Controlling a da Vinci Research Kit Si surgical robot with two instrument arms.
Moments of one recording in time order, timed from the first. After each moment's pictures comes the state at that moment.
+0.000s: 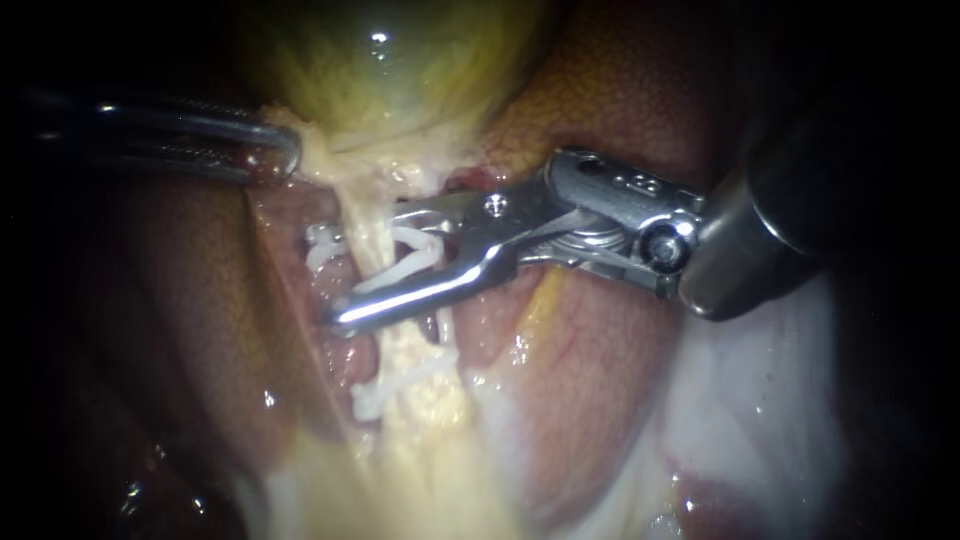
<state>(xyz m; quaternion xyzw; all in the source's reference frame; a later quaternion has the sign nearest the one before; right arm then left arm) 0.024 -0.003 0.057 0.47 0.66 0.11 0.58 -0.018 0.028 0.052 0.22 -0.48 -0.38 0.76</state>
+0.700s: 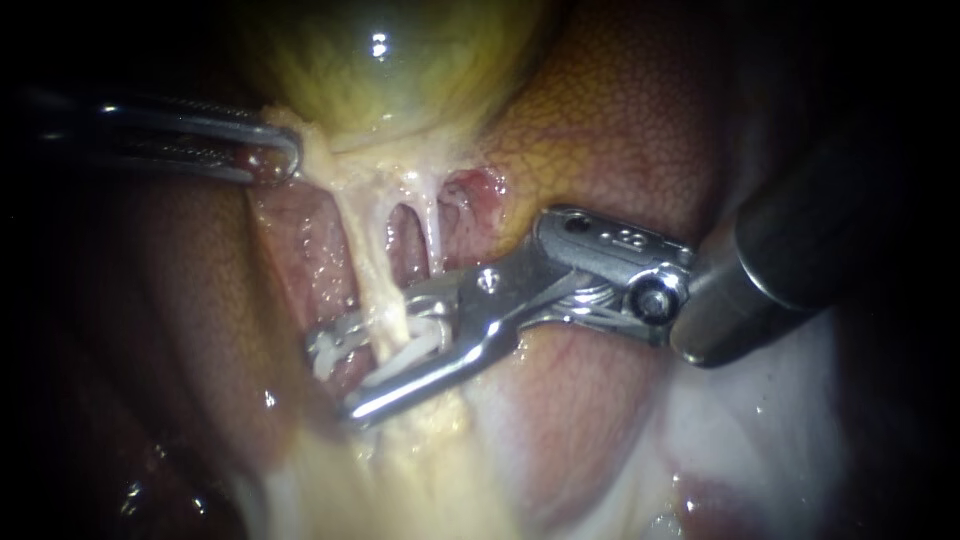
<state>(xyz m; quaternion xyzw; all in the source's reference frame) 0.024 -0.005 0.058 0.50 0.64 0.11 0.58 -0.018 0.028 0.052 0.22 -0.48 -0.38 0.76</state>
